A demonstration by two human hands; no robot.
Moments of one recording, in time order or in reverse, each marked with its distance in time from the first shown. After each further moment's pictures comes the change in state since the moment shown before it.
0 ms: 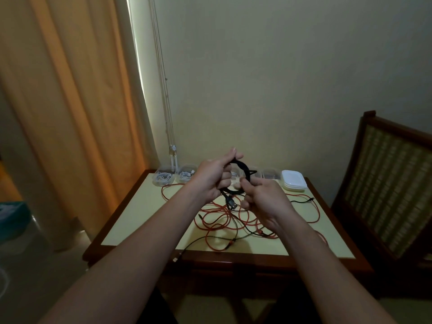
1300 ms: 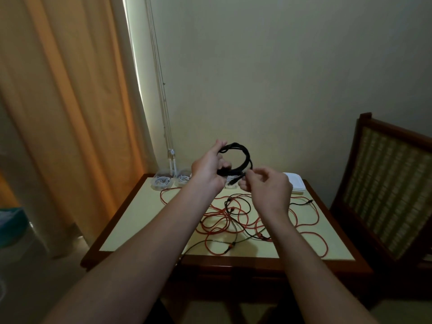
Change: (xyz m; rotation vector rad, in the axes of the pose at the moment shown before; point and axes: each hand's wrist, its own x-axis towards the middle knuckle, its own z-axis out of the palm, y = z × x) left_hand 0.009 0.018 0.022 -0.416 0.336 0.094; right_hand 0.006 -0.005 0.004 -0.371 0.469 -0.377
